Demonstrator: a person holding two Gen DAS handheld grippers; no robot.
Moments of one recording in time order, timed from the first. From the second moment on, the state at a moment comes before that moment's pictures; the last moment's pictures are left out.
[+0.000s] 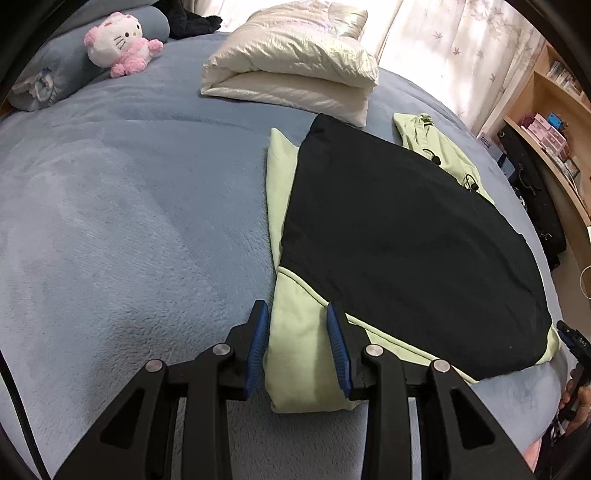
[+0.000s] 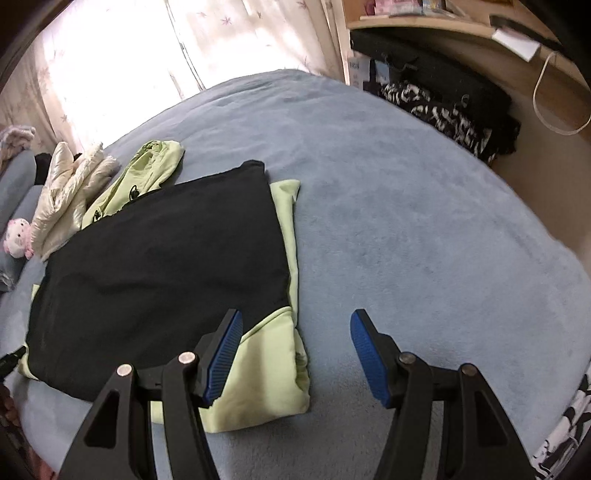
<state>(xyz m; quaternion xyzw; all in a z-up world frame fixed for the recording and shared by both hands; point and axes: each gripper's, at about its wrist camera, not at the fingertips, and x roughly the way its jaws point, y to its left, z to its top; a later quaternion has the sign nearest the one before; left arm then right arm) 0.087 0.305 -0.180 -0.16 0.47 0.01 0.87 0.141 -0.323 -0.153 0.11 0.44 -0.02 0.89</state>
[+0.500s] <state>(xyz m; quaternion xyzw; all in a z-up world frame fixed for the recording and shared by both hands) 0.089 0.294 -0.182 -0.14 0.48 0.00 0.87 0.157 -0.309 -0.170 0.08 0.48 0.03 0.87</state>
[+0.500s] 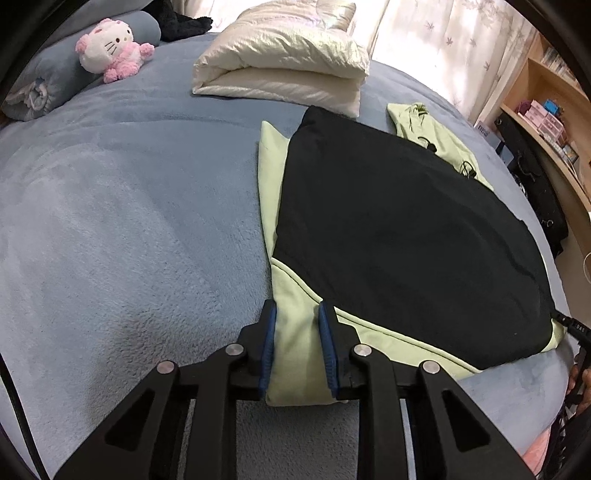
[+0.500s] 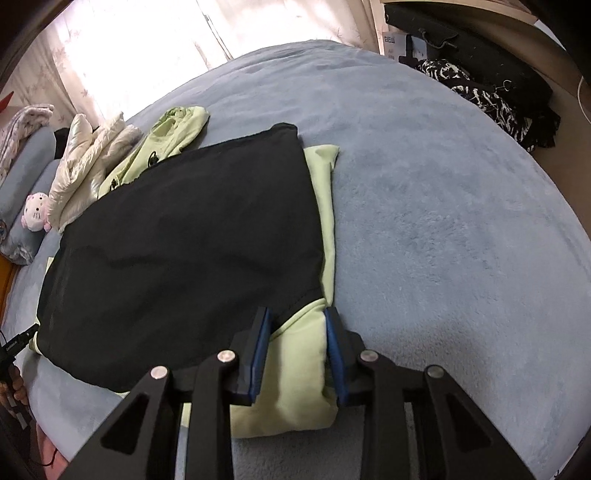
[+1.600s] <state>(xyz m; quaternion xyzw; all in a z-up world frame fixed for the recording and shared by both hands) 0.068 0.279 -0.119 -0.07 0.43 -0.01 0.90 0.139 -0.283 -0.107 0.02 0.41 0.01 0.91</state>
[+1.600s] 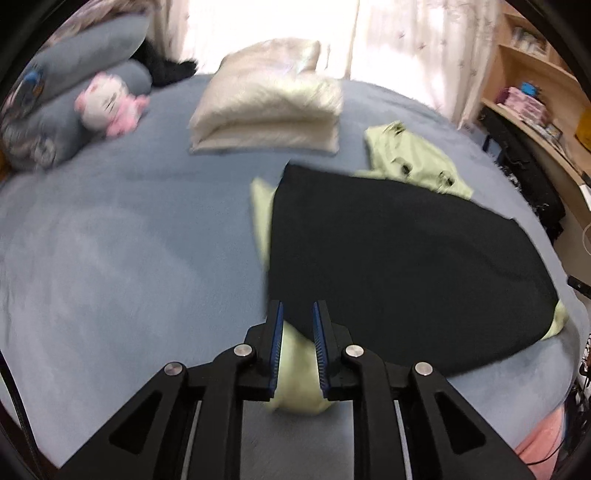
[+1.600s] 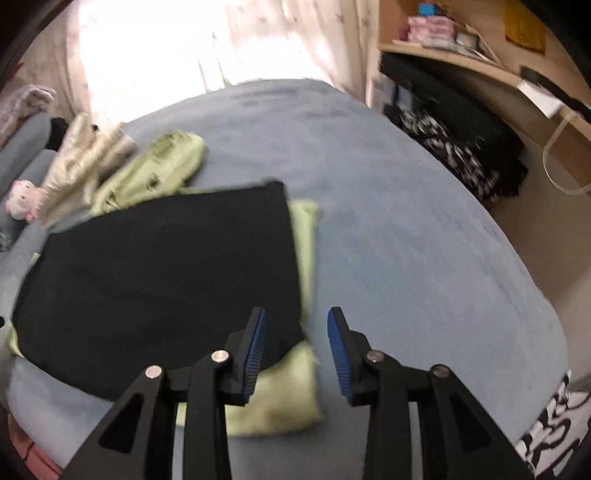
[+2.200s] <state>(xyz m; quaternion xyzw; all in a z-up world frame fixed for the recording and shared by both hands) 0.205 0.108 -0.174 0.03 0.50 -0.19 0.85 0.255 -0.122 -0.180 0.00 0.48 0.18 0.86</state>
